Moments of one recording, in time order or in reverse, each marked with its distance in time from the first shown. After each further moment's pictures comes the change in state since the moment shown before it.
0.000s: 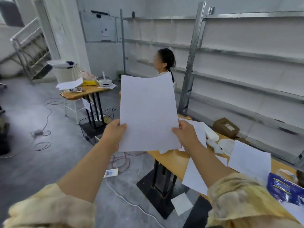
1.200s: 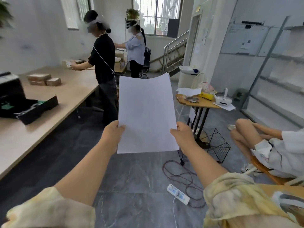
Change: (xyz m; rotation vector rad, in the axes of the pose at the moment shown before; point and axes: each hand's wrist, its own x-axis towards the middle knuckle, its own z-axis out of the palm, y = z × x) left_hand 0.047 -0.025 -0.328 -0.109 0.878 -0.040; right_hand 0.099 -0.121 0.422 0.016 -0.826 -0.247
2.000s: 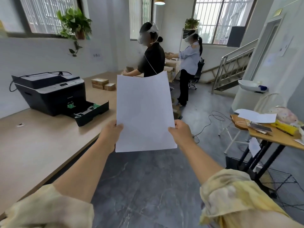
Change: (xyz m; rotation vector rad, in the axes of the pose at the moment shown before) left_hand 0.160 0.024 -0.153 0.013 0.354 -0.020; right_hand 0.173 -0.086 0.216 -0.061 -0.315 -0.188
